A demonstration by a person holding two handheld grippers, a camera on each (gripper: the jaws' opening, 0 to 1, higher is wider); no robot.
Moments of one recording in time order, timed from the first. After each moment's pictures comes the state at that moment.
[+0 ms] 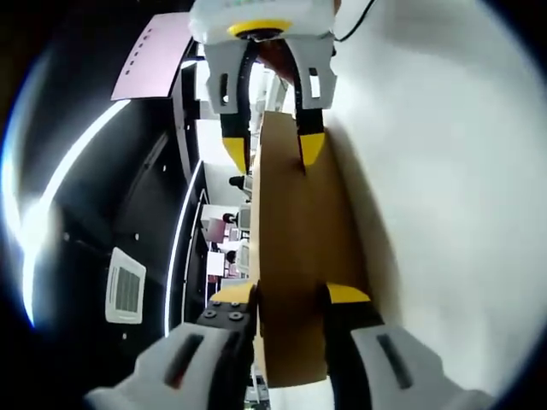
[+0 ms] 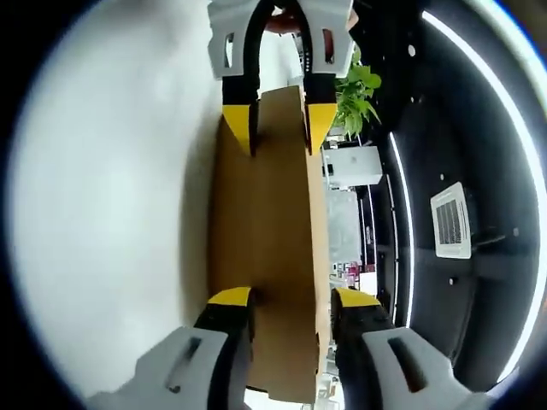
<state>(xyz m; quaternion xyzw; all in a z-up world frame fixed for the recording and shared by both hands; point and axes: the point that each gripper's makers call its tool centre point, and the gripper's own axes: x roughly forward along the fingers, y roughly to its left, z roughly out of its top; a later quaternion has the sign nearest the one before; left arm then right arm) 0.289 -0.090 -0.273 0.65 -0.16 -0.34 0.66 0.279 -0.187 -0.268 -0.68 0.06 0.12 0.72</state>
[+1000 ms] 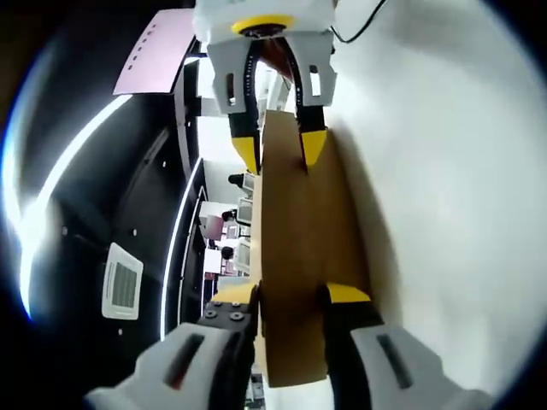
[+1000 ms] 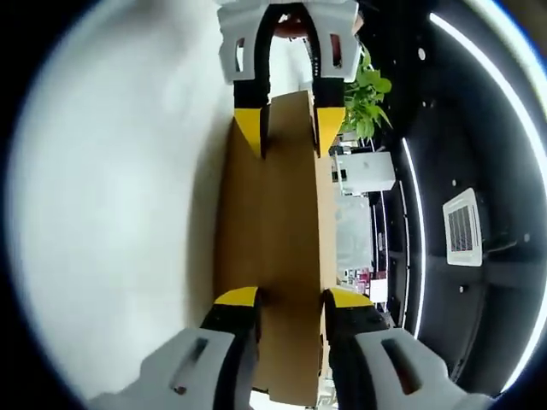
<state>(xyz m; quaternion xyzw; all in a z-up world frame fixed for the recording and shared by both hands) 0.292 -0.091 -0.269 0.65 -0.15 -0.35 0.66 0.277 -0.184 -0.269 -0.68 0.07 0.16 0.71</state>
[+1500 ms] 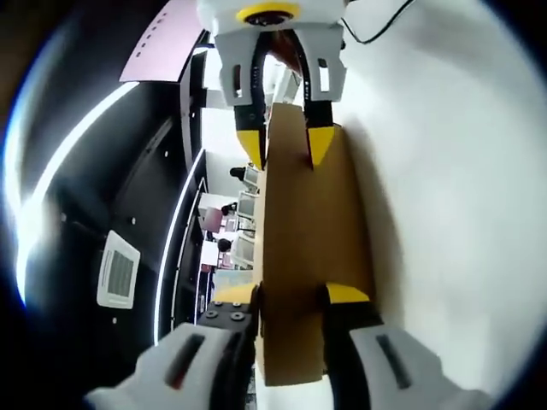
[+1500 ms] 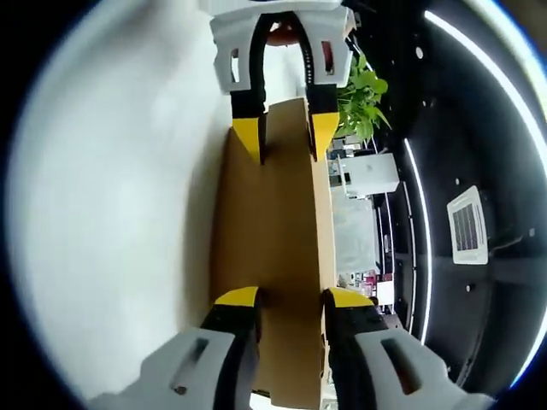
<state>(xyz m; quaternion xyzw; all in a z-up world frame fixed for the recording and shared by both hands) 0.294 -0.091 -0.263 0.63 -0.13 -0.35 0.68 0.281 -0.184 -0.264 -0.66 0.07 0.17 0.72</state>
